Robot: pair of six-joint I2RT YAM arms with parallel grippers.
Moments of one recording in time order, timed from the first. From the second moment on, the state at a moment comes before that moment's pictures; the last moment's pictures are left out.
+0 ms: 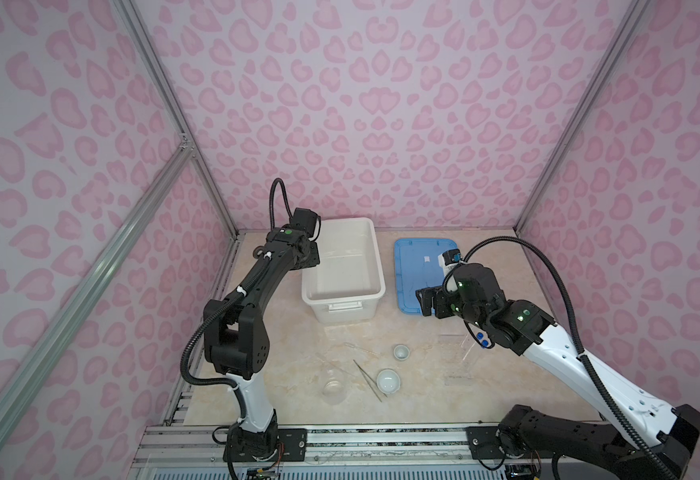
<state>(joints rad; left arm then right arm) -0.26 1.86 1.72 -0.93 -0.26 -0.40 0.67 1.13 1.10 -0.64 0.20 0.35</state>
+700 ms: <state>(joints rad) -0.22 1.55 1.40 -0.80 -0.20 -0.58 0.67 1.13 1.05 -0.58 0.17 0.39</state>
